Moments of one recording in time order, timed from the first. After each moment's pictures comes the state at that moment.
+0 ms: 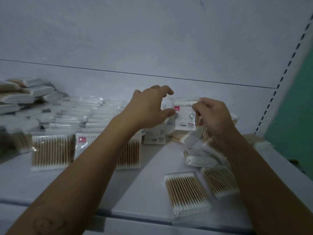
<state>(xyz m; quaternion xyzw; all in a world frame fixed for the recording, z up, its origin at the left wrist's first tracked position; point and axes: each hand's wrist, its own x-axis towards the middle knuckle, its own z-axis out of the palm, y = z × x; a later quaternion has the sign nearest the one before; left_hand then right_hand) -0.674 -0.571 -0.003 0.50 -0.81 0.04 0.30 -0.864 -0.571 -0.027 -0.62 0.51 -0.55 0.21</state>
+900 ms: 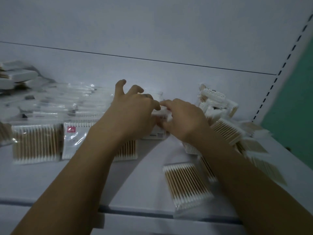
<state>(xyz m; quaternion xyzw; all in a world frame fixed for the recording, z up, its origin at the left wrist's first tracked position) -0.655 -0.543 -0.031 0.54 -0.81 0.20 0.13 -0.816 -0.568 -0.052 -0.80 0.56 -0.21 -0.08</state>
